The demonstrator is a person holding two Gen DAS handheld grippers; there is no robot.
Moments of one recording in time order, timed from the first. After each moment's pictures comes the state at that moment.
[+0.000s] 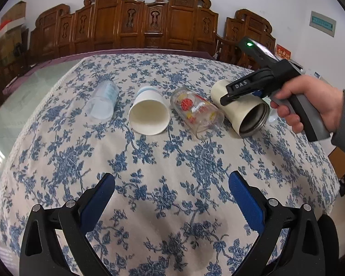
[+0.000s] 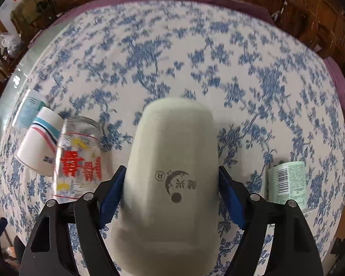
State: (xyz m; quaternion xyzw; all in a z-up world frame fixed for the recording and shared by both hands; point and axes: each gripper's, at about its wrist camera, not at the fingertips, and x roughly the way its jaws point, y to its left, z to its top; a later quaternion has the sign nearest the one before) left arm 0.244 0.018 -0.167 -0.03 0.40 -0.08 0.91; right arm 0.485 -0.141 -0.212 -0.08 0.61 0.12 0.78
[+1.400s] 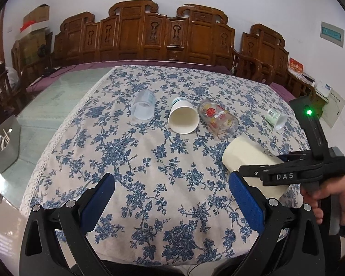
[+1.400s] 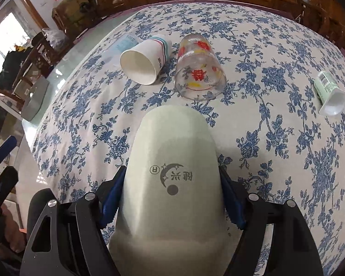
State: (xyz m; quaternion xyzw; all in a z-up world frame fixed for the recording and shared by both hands) left arm 0.175 0.061 -0.131 -0.03 0.37 -0.02 0.93; right arm 0.286 -0.096 -0.201 -0.04 0.56 0.22 0.80
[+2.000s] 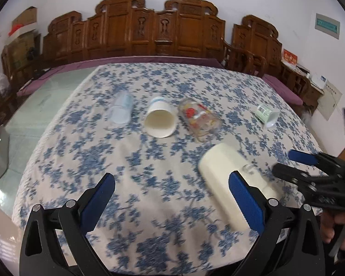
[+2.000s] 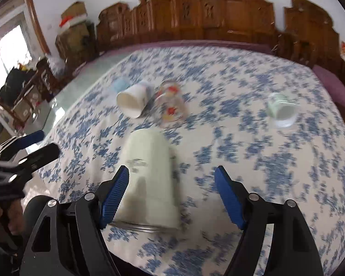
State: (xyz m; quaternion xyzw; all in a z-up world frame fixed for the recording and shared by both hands) left arm 0.210 0.015 -0.127 -0.02 0.39 -0.04 0.92; right arm 0.233 -0.174 -0.139 -0.01 0.43 0.19 0.88
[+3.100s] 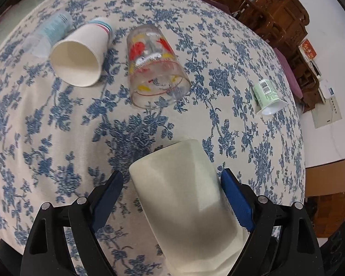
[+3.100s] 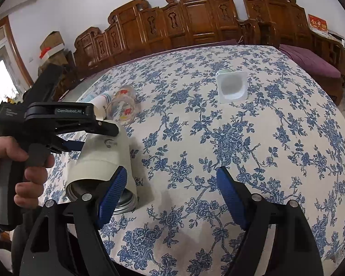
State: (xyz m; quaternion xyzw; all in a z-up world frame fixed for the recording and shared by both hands) left arm 0.328 -0.056 -0.199 -0.18 0.59 -0.07 0.78; right arm 0.215 -0.254 -0.175 0.06 0.41 0.14 0.90
